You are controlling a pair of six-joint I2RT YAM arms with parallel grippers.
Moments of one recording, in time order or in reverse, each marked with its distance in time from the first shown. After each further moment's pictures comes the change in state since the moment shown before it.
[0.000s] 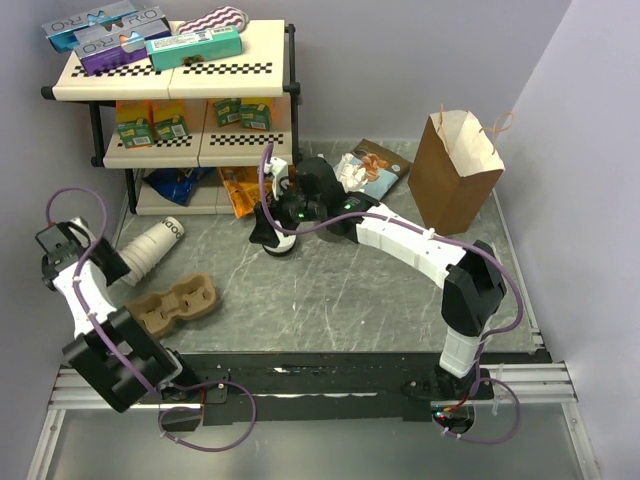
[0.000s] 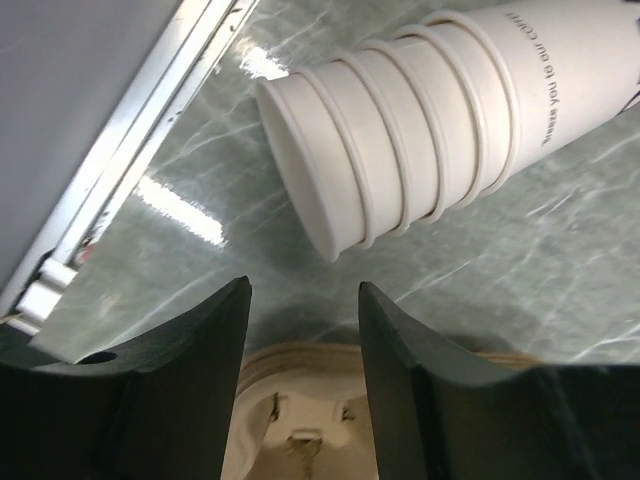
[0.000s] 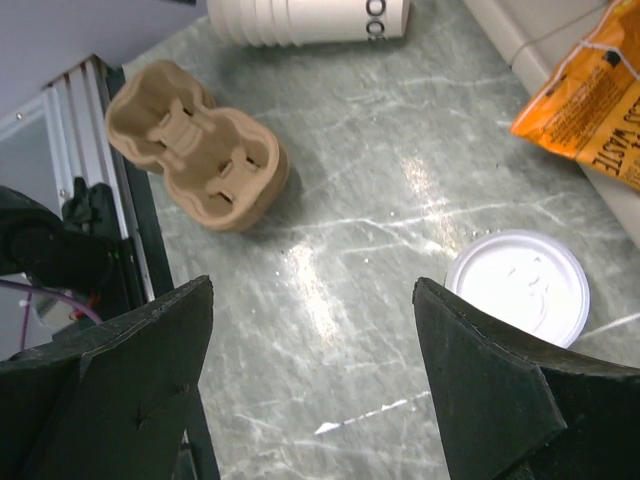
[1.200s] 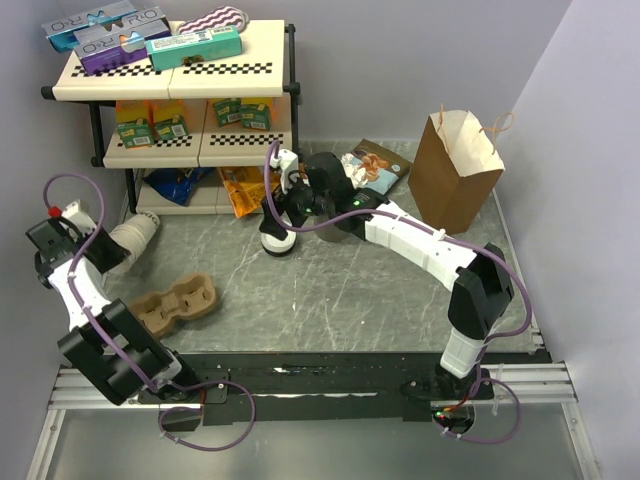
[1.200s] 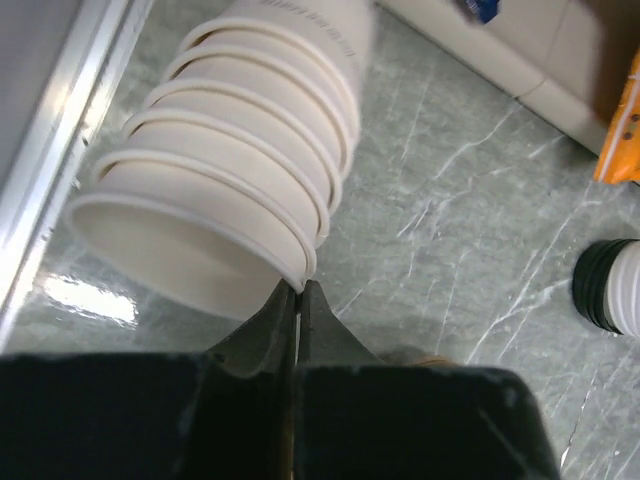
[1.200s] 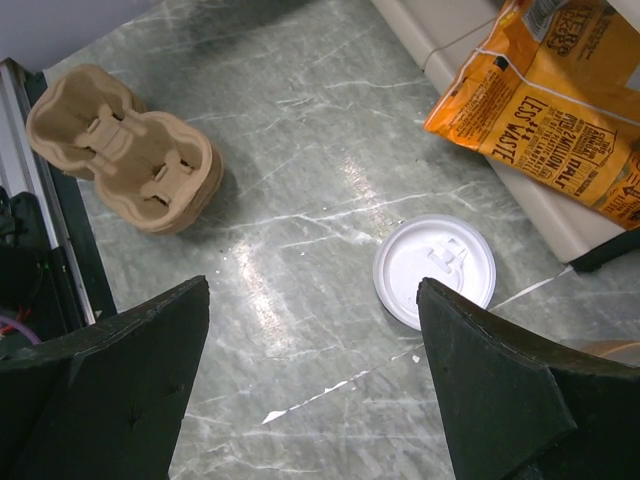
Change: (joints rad) left arm 0.031 0.055 0.005 0.147 0.349 0.004; right arm -0.028 -0.040 -0.002 -0.040 0.106 -0.081
